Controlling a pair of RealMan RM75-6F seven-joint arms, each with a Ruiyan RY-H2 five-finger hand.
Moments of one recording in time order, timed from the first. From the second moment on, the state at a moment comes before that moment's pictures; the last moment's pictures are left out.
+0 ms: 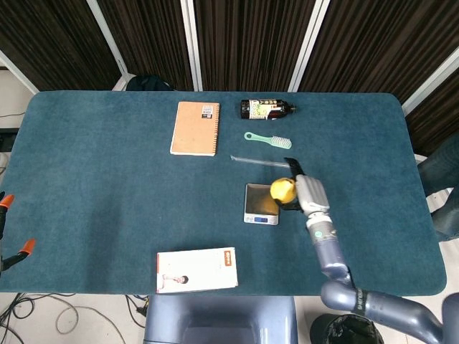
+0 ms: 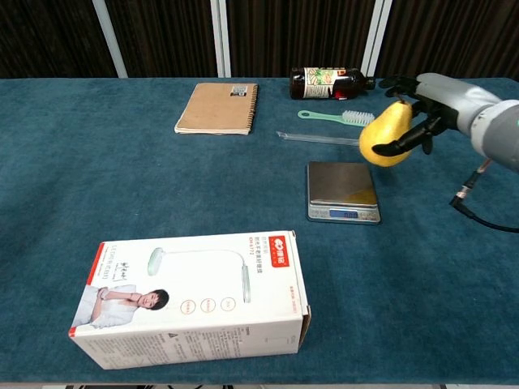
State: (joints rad) left arm -0.02 -1.18 -0.10 -1.60 1.47 1.62 0.12; right arm 0.67 -1.61 0.36 -1.52 -0.83 1.05 -0.24
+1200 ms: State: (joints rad) left arm -0.03 -1.17 -0.10 -1.60 1.46 1.61 0.11; right arm 0.78 -1.76 0.35 -1.42 -0.72 1.07 -0.41
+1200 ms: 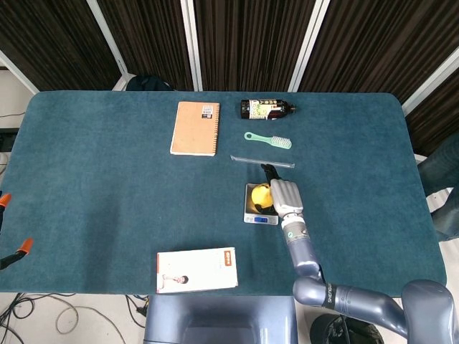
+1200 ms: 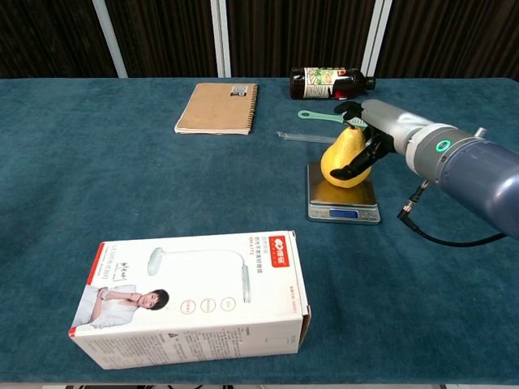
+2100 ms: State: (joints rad) left arm -0.02 -1.17 -0.11 -1.60 1.45 1.62 0.11; right arm 0.74 -1.57 0.35 -1.66 -0.77 1.10 -0.42
